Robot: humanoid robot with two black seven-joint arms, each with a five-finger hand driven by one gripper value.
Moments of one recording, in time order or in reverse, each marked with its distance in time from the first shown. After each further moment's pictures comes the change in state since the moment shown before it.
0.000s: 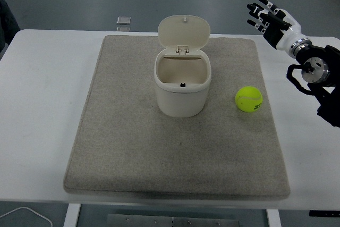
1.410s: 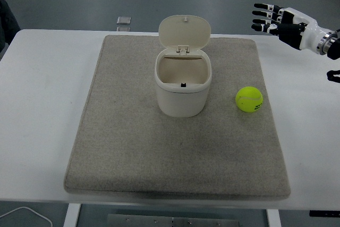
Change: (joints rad) left arm 0.000 0.000 0.000 -0.005 0.000 -0.002 0.001; right arm 0.016 -0.242 -0.024 0.164 -0.498 0.285 0.000
